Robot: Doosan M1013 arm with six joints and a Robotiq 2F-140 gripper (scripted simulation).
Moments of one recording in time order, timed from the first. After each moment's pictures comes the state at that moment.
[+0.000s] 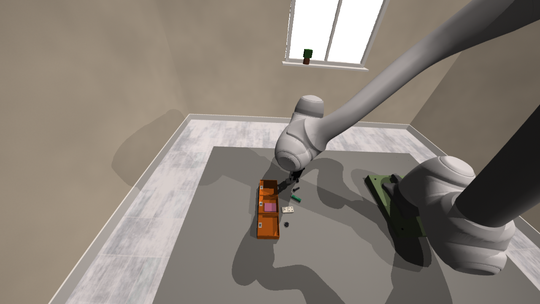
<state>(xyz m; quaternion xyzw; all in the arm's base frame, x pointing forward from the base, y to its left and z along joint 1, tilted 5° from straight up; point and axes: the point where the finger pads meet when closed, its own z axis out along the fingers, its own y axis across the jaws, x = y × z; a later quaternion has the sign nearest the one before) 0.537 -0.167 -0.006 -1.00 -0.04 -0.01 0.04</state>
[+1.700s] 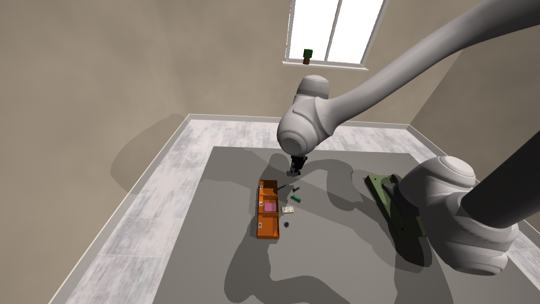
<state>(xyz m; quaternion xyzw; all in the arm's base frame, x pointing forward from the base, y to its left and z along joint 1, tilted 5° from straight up) 0.542 -0.167 0.060 -1.00 -0.04 -0.01 0.04</state>
